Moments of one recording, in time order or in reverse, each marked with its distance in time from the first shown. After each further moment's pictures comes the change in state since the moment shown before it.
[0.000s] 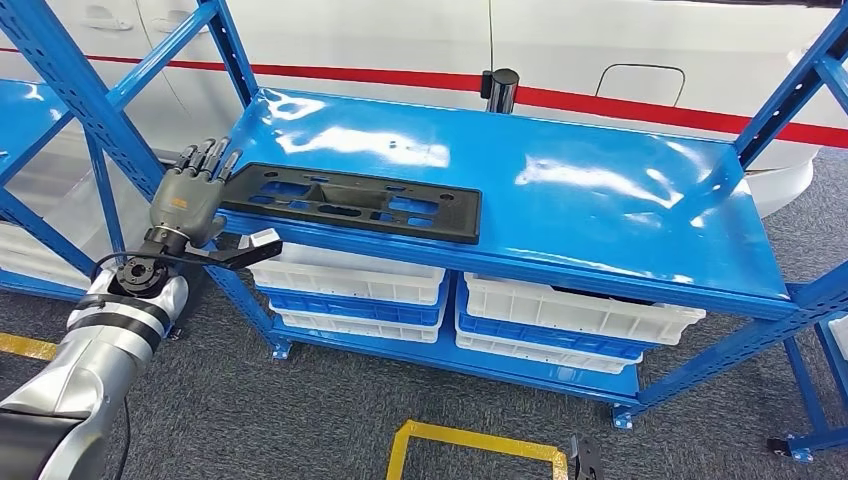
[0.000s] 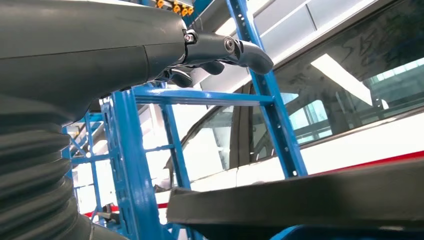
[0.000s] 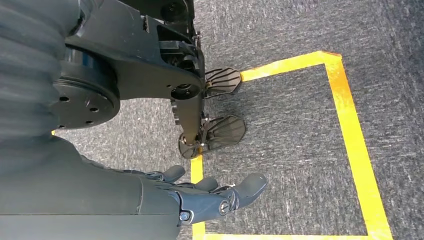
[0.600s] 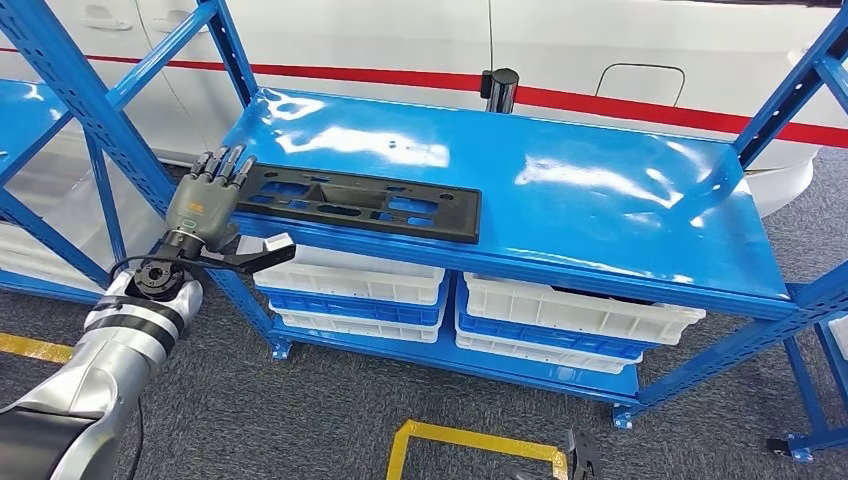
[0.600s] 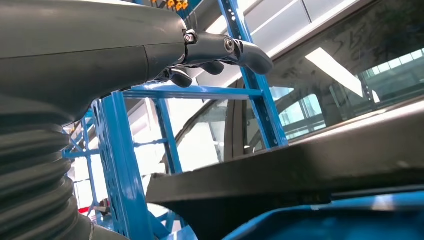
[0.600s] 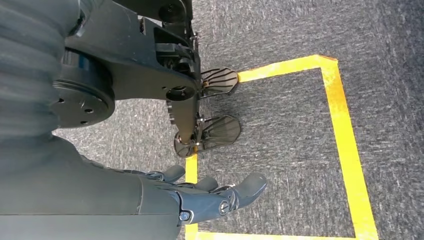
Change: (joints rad) left arm -0.002 -0.036 -0.009 0.033 -0.021 0.001 0.025; right arm -0.016 0.000 0.014 0.000 0.014 0.003 0.001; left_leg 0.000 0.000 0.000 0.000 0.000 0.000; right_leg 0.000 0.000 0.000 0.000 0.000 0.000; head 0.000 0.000
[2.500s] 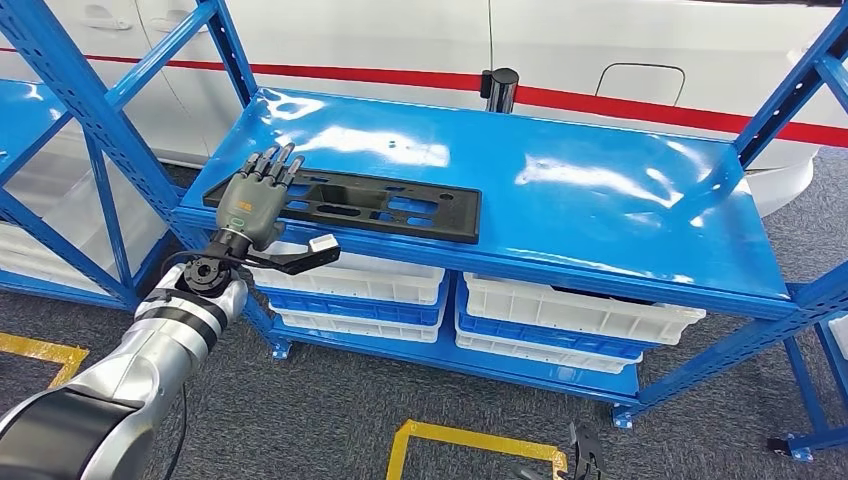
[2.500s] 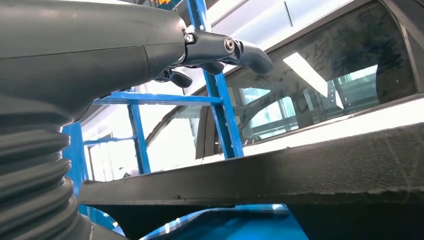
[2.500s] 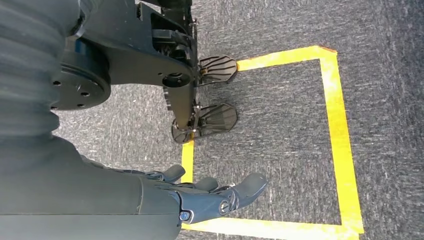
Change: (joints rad) left arm -0.058 -0.129 -0.058 0.112 0.007 0.039 0.032; right arm -0.020 -0.023 0.028 0.000 0.034 -0.007 0.018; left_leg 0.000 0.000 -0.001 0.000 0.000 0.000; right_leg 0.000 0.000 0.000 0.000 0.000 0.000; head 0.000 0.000
